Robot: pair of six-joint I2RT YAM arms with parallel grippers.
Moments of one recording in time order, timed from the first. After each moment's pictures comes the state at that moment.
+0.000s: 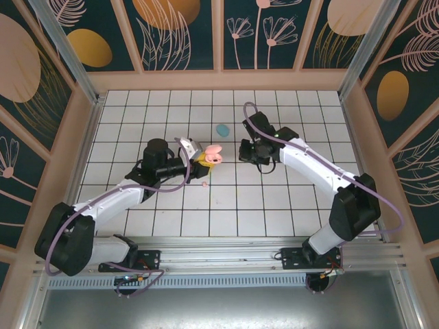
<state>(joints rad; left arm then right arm) -0.50 1.30 0.65 0.31 0.68 0.10 0.62 1.55 1.30 -0.80 -0.05 0.71</state>
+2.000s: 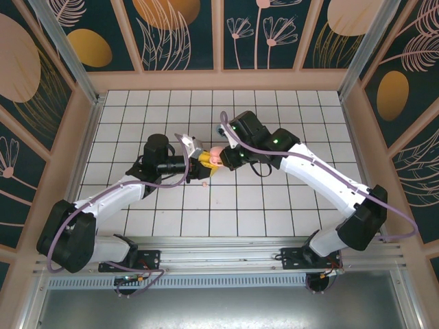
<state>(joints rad) -0.50 1.33 0.71 0.31 0.89 0.04 0.81 1.48 1.44 -0.86 -0.13 0.21</state>
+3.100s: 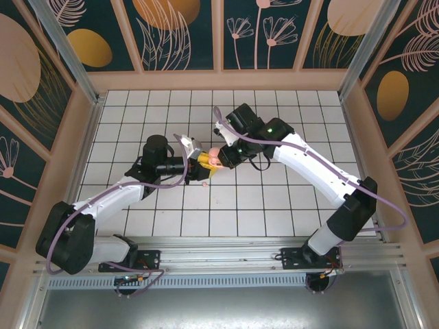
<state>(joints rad) -0.50 1.31 0.69 0.31 0.90 0.01 0.78 1.58 1.58 -1.02 -0.23 0.12</state>
